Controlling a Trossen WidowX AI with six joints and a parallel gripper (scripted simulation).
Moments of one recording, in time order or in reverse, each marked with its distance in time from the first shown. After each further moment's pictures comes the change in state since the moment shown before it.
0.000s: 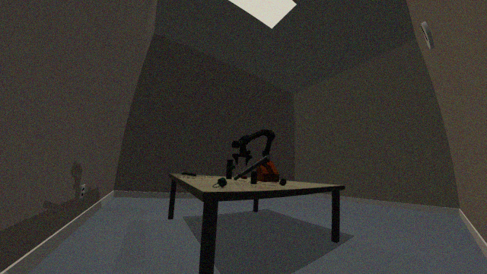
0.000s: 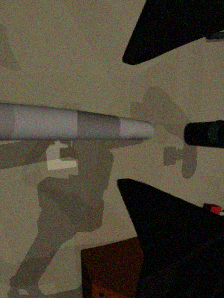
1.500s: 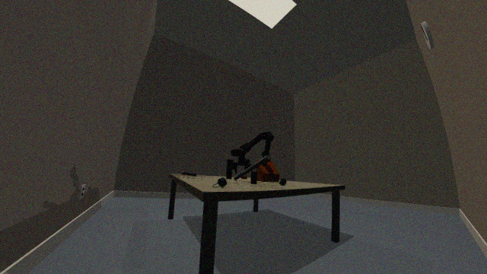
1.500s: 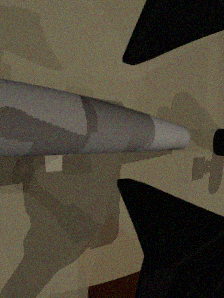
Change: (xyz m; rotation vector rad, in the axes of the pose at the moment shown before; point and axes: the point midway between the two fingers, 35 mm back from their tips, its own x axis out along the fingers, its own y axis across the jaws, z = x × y) arm 0.080 -0.006 0.003 -0.033 0.000 -0.005
